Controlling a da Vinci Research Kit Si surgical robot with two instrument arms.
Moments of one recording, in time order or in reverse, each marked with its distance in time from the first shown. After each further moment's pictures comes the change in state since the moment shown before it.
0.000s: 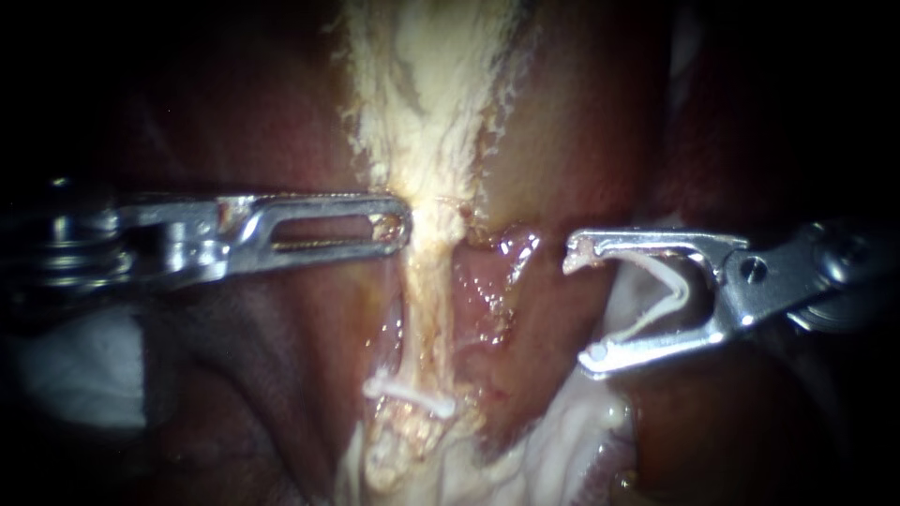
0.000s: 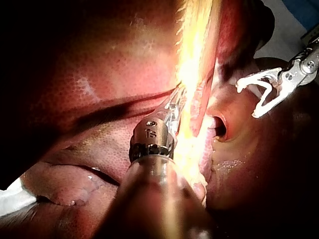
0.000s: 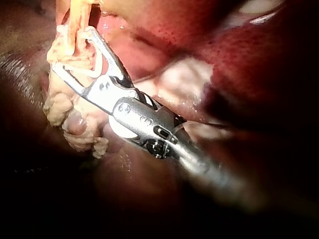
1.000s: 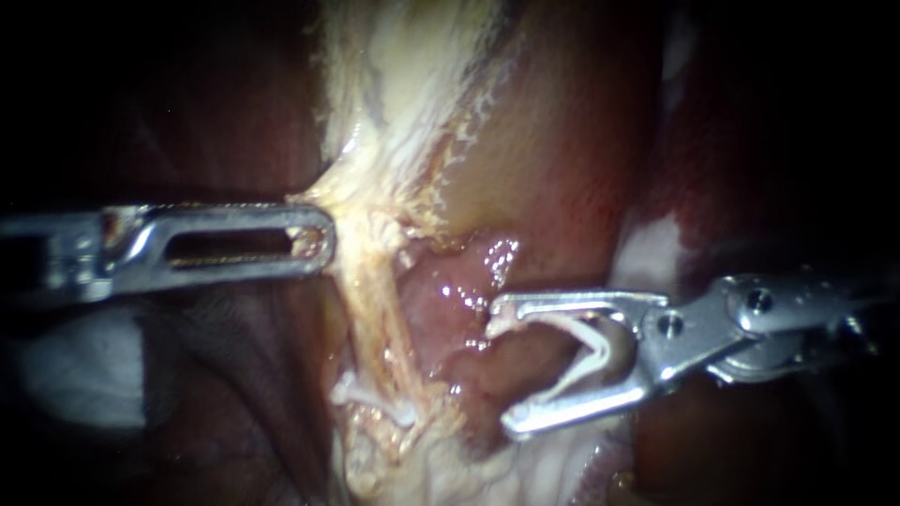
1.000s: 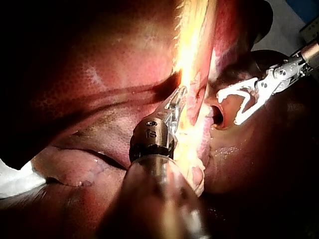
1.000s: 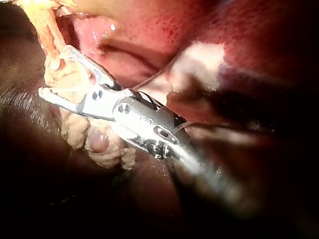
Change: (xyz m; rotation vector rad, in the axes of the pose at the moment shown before) right arm -0.004 -0.001 0.009 0.071 -0.031 0.165; left arm -0.001 -0.002 -0.009 -0.002 0.012 -0.009
